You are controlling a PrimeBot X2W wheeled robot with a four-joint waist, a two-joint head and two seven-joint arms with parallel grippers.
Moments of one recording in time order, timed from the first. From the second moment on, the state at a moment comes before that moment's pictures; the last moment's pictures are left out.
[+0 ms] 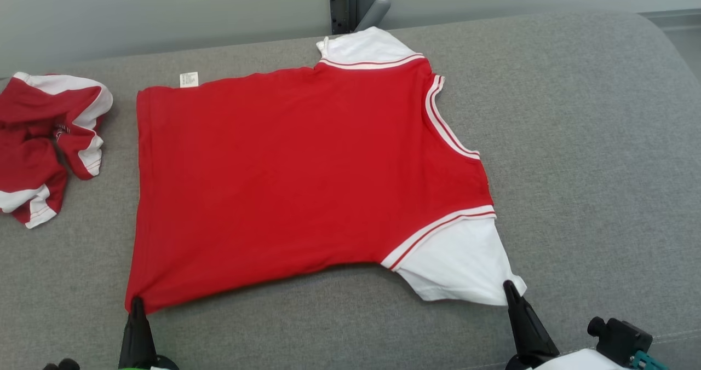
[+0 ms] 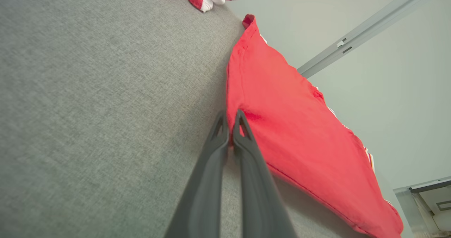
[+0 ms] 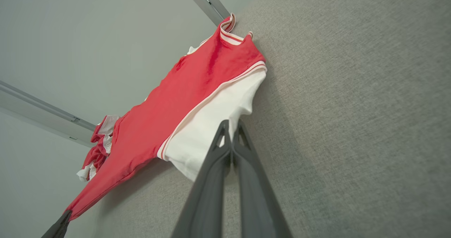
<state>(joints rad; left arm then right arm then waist) 0.05 0.10 0.01 0.32 -0.92 -0.13 -0.26 0.14 -0.09 0.23 0.10 0.76 0.13 -0.24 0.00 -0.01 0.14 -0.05</state>
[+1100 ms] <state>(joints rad) -0.18 0.08 -0.03 0.48 -1.01 -0.12 -0.26 -0.13 -0.09 0.22 0.27 0.78 0.13 -0.26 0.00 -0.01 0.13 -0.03</state>
